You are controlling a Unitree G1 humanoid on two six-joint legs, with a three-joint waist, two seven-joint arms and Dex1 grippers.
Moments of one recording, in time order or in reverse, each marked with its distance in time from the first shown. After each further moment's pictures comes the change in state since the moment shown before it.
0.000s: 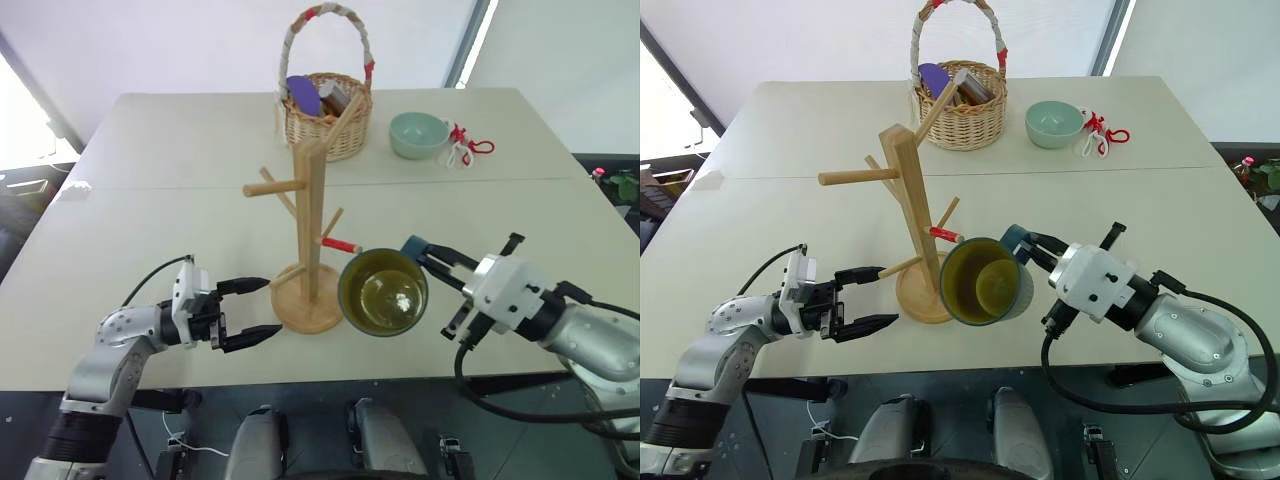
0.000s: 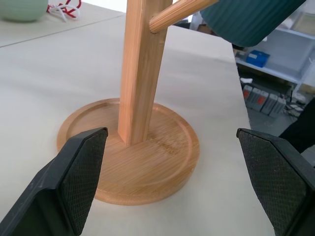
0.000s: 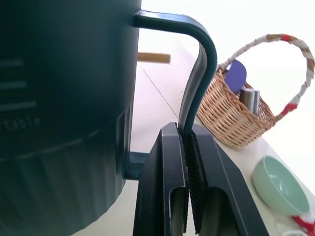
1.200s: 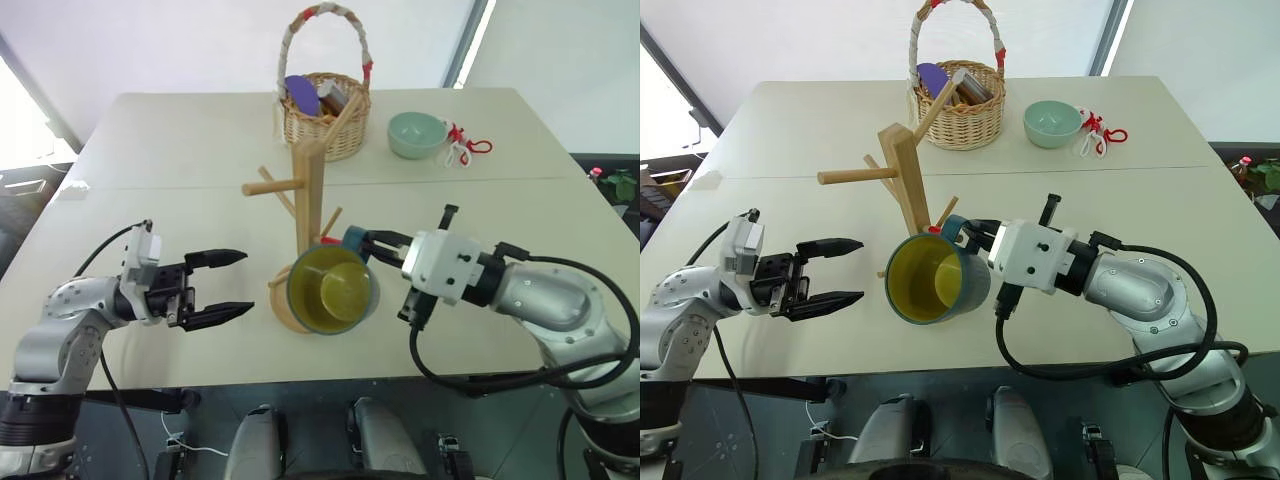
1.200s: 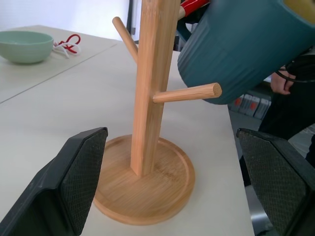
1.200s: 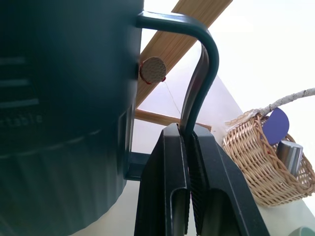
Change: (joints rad) left arm -0.074 0.121 0.153 -0.063 -0.153 0.142 -0.089; right arm -0.360 0.018 0.270 0.052 -0.050 0.161 0.042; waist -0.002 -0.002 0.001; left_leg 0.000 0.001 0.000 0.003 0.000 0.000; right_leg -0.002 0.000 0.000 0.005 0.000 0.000
